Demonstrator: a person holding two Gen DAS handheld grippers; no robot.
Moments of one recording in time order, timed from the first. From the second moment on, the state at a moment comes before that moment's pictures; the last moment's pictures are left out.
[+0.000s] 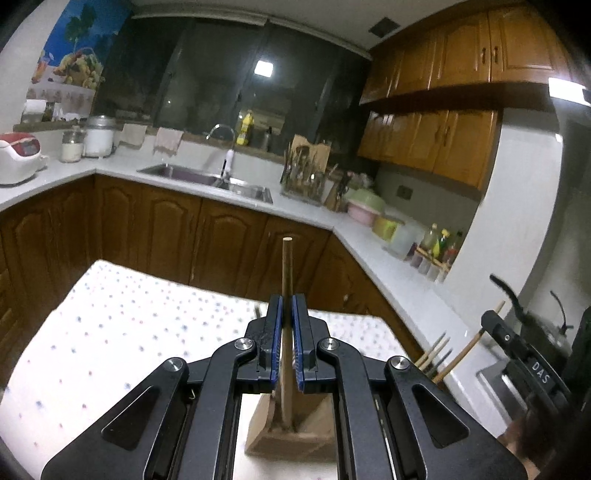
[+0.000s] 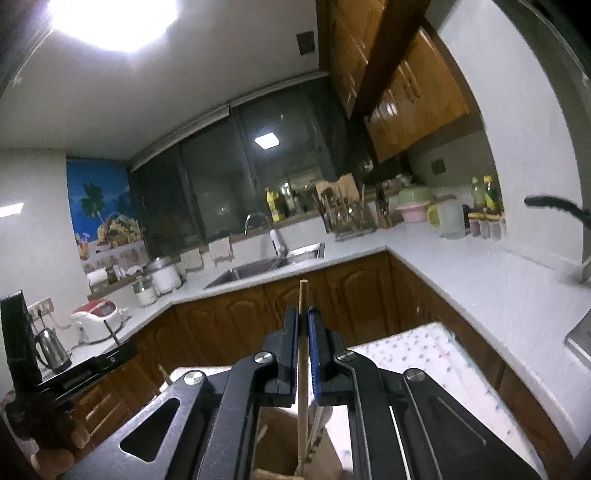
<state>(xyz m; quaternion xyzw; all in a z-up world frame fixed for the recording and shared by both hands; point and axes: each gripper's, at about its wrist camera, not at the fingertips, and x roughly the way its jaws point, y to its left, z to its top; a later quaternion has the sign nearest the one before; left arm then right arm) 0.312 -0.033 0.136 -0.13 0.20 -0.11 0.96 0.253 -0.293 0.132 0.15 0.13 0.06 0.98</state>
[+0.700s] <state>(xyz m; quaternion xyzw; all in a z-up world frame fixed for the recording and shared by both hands) 0.317 -0.041 0.103 -0.11 0.25 -0.13 0.95 0.259 -0.286 0.105 0.14 0.19 0.08 0.97</state>
